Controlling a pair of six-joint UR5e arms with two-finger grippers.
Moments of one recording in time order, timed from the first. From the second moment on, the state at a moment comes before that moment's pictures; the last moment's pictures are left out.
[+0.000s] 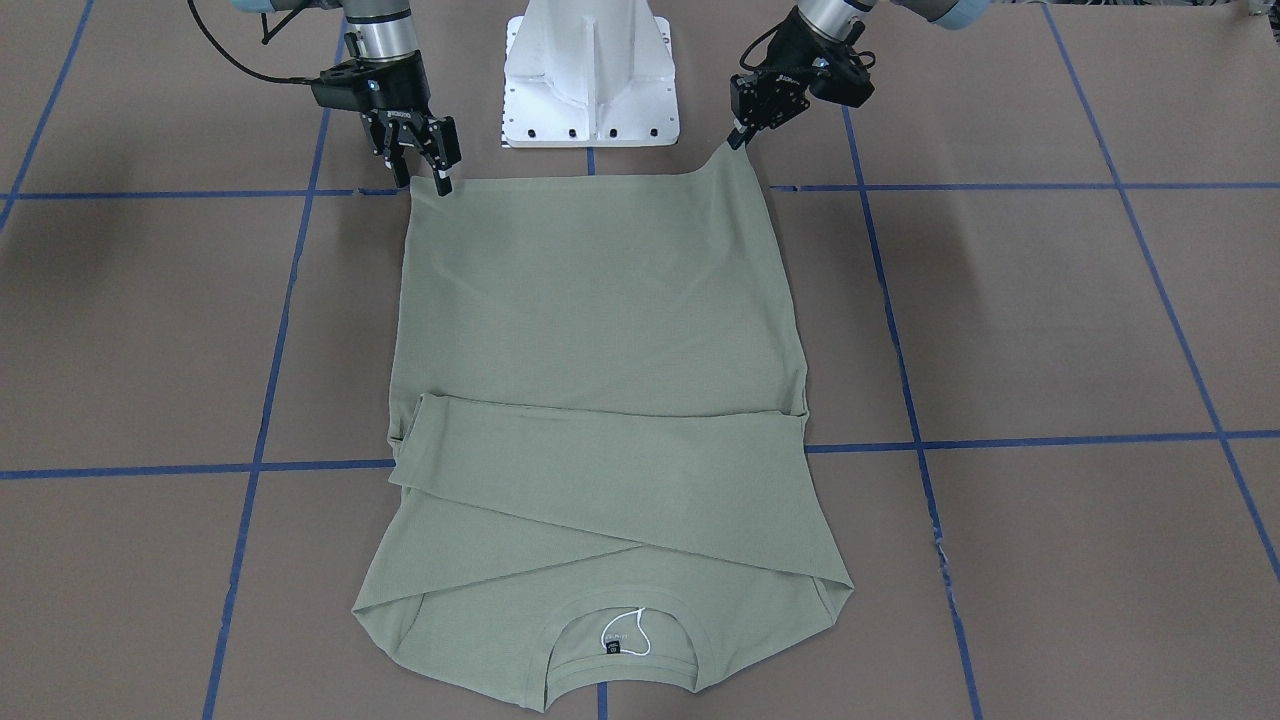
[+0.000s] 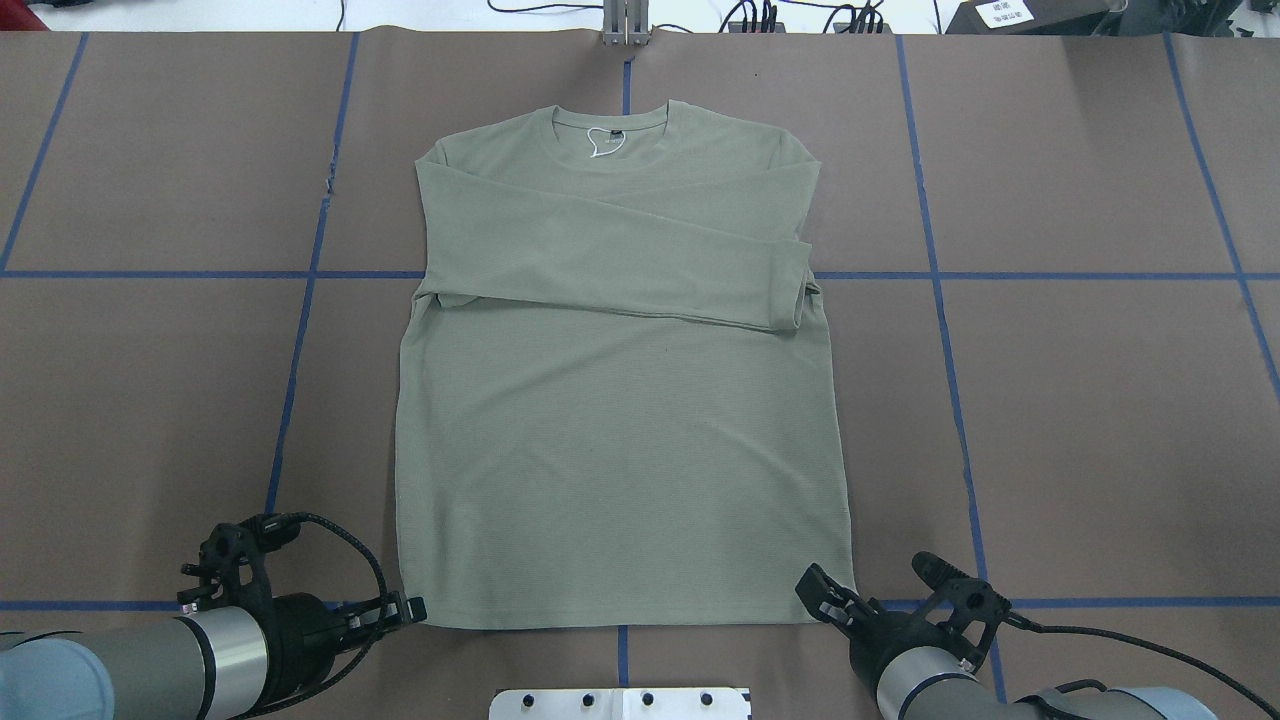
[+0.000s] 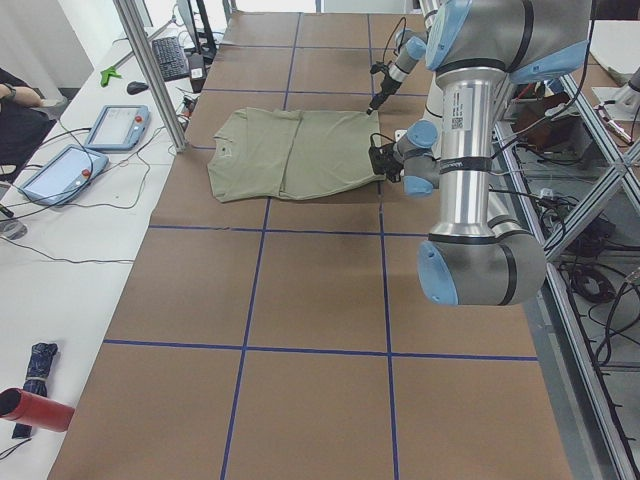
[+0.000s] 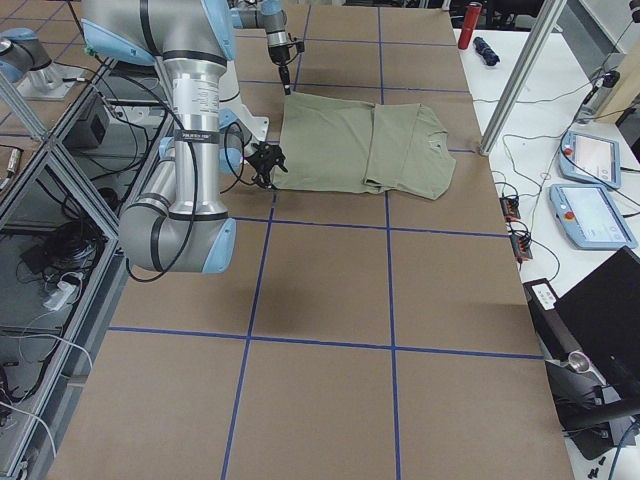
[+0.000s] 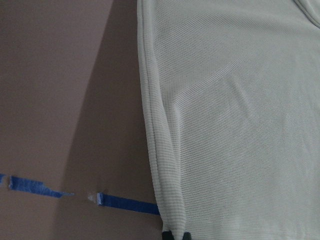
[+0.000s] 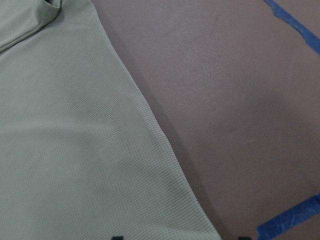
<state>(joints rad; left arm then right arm) -0.06 -1.51 -2.13 -2.34 -1.41 -1.82 -0.09 -1.56 2.08 -1.28 1.01 2.17</state>
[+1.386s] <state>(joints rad) -0.06 -1.51 -2.17 -2.33 -1.42 -1.81 -0.10 -1.59 2.14 -1.33 0.97 2.16</state>
